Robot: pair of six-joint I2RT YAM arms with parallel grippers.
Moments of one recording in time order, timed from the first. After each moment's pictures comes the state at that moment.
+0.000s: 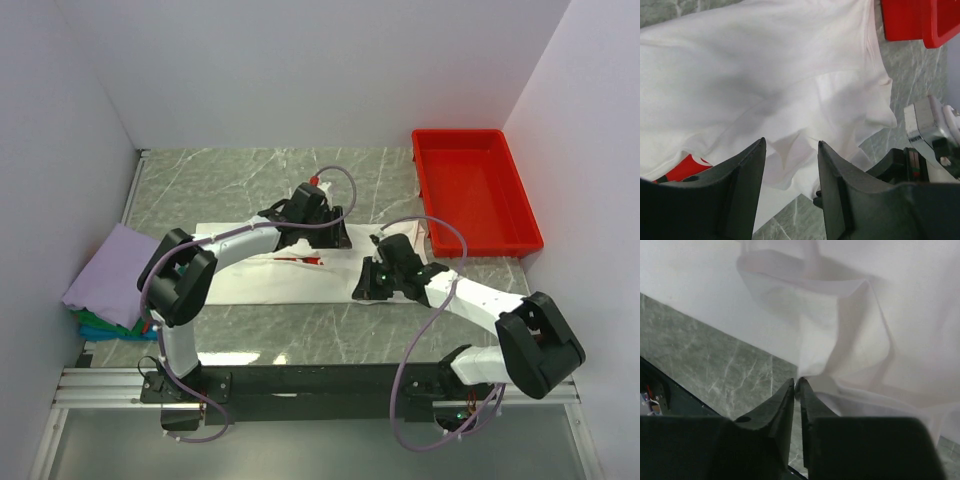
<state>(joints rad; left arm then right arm) -0.70 1.86 1.29 -0.14 0.24 -0.64 0.55 1.31 0.58 -0.17 -0.28 0.60</state>
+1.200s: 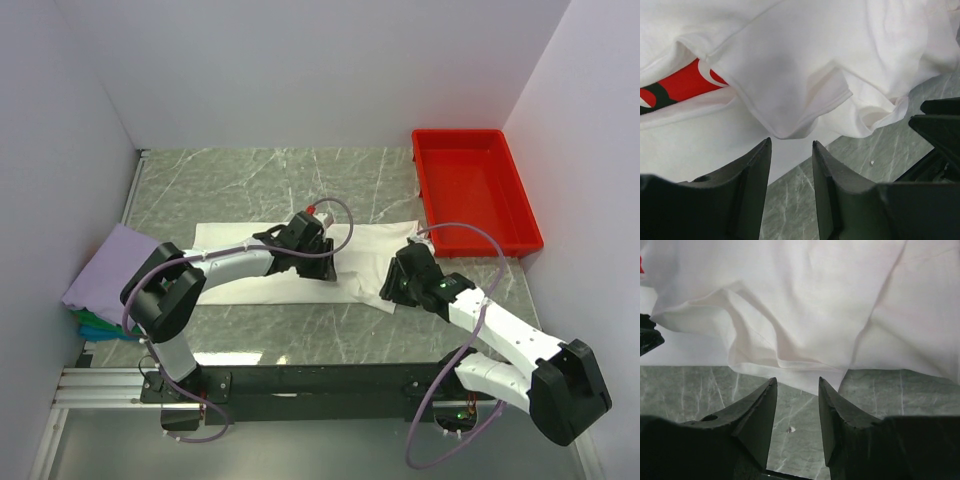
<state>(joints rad) -0.78 1.73 1.07 -0.21 0.18 -0.60 0.53 1.03 0.54 -0.45 0.09 0.71</state>
